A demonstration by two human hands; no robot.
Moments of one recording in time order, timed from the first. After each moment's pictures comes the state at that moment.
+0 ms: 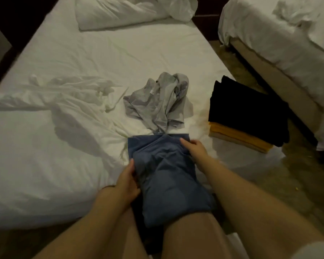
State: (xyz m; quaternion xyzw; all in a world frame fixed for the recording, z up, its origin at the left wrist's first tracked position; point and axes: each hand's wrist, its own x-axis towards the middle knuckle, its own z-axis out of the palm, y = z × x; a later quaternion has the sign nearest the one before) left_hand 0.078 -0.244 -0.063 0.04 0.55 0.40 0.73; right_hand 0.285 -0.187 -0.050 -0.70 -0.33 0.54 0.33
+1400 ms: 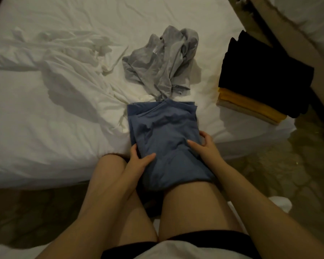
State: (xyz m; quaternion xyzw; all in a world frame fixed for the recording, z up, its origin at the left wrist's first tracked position) left_hand 0.085 -0.288 -0.111 0.27 0.63 0.35 0.64; right_hand 0.303 -0.261 -0.098 -0.67 -0.35 0.56 0.33
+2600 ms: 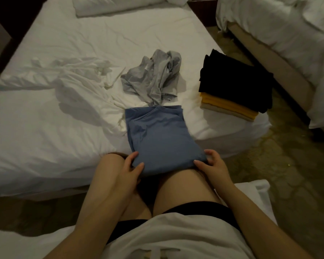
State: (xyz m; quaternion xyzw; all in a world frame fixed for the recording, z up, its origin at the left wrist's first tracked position) left_hand 0.085 -0.363 -0.070 0.31 0.58 0.42 0.62; right_hand 0.326 -0.372 -0.063 -0.65 -0.37 0.49 0.45
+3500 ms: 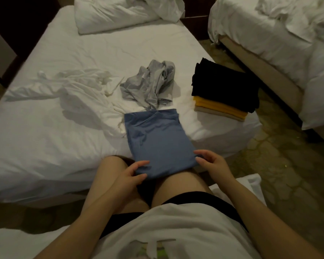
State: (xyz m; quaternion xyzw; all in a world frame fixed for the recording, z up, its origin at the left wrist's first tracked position) left_hand 0.073 -0.385 -0.057 0.44 0.52 0.32 0.66; right_hand 0.336 -0.387 -0.043 -0.61 -0.41 0.51 0.45
